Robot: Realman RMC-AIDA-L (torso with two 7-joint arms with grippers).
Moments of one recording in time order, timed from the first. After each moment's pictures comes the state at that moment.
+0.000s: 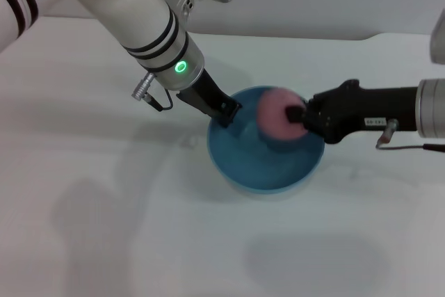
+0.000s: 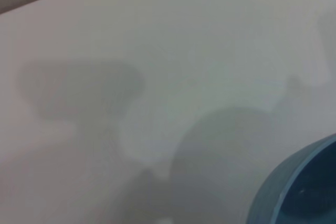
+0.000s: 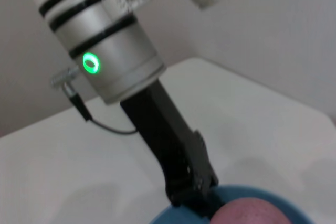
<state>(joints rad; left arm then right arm) -0.94 -2.07 1.50 0.78 2.49 1.22 -2.88 0.46 2.06 1.78 1.04 -1.85 1.21 -1.29</state>
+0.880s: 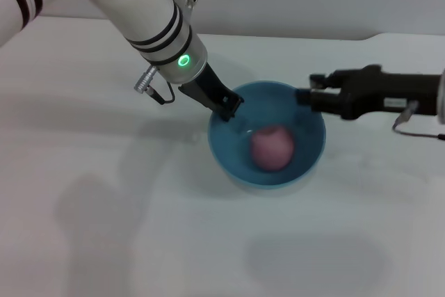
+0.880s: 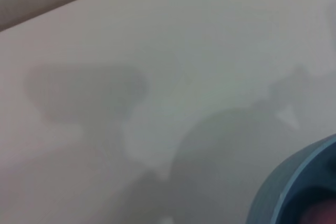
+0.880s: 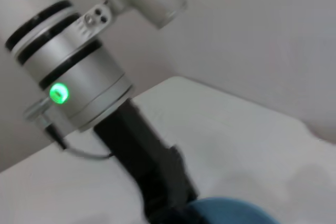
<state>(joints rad) -0.97 -2.06 1.51 0.78 2.49 1.21 -2.88 0.45 2.07 1.88 1.02 -1.81 1.22 -1.26</state>
